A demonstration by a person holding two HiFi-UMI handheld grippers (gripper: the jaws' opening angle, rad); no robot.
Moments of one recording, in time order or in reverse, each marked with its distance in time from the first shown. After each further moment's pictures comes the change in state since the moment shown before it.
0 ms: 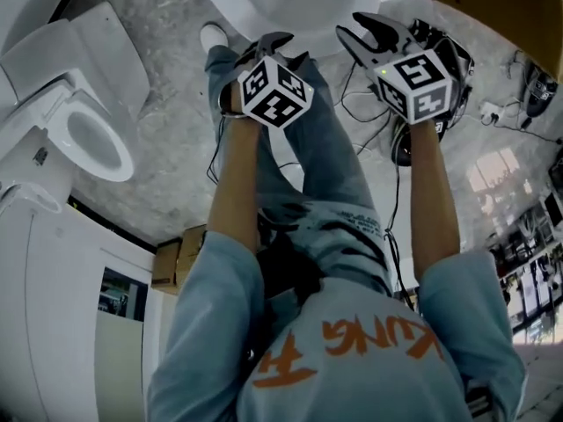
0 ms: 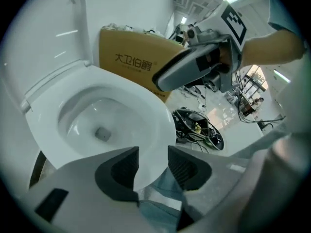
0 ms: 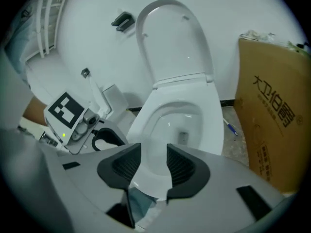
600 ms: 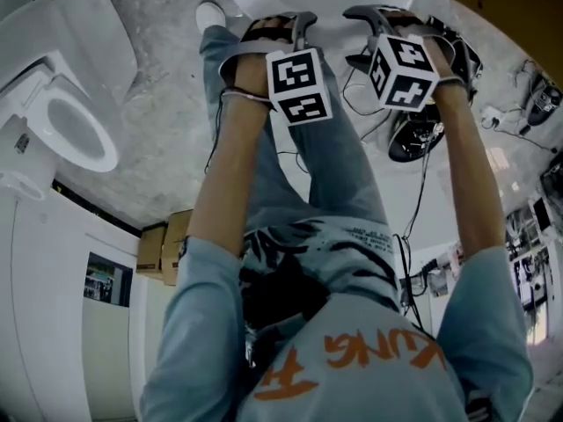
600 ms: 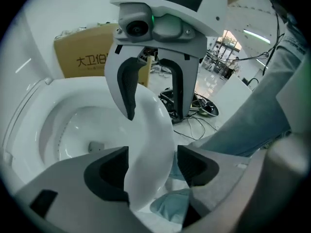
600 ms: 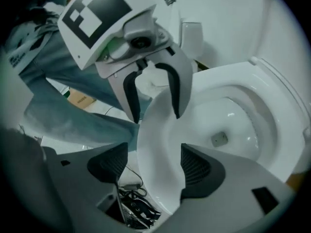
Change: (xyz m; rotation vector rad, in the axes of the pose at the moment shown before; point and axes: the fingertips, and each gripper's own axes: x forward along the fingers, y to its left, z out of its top) left arm 0.047 -0.013 -0.026 0.415 0.116 -0.070; right arm 0.062 0.036 -0.109 -0.916 0.597 0.386
